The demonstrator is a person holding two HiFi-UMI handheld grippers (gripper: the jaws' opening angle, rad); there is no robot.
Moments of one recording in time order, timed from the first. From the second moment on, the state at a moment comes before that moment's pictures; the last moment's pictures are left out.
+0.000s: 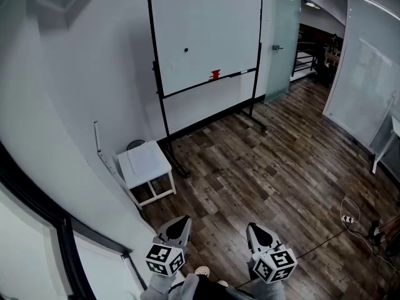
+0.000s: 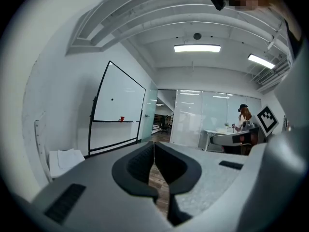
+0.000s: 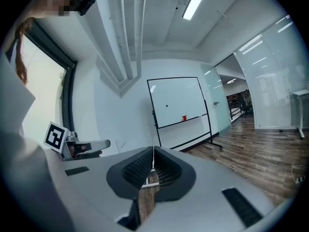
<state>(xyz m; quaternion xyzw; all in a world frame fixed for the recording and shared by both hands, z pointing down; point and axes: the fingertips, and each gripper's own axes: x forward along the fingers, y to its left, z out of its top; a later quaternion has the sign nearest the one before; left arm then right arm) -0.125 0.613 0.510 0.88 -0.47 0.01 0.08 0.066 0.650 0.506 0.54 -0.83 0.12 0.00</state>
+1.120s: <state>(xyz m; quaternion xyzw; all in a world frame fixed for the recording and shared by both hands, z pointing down) -0.125 0.512 0.511 0.86 -0.50 0.01 0.09 0.059 0.526 0.507 0.49 -0.86 0.15 0.01</state>
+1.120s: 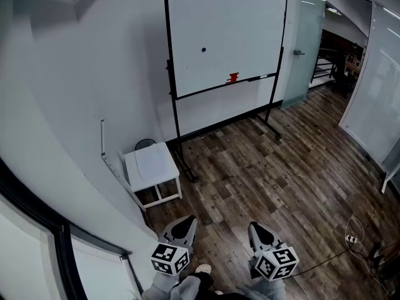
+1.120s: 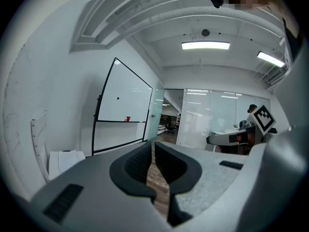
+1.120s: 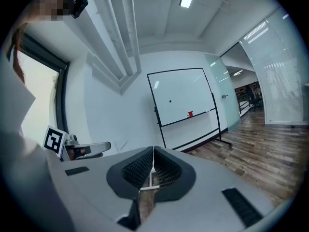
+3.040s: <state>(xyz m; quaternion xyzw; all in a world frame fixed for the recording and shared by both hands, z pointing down) -0.156 0.259 0.506 0.86 -0.50 0.00 0.09 0.033 0.277 0.501 0.50 -0.85 0.15 0.00</state>
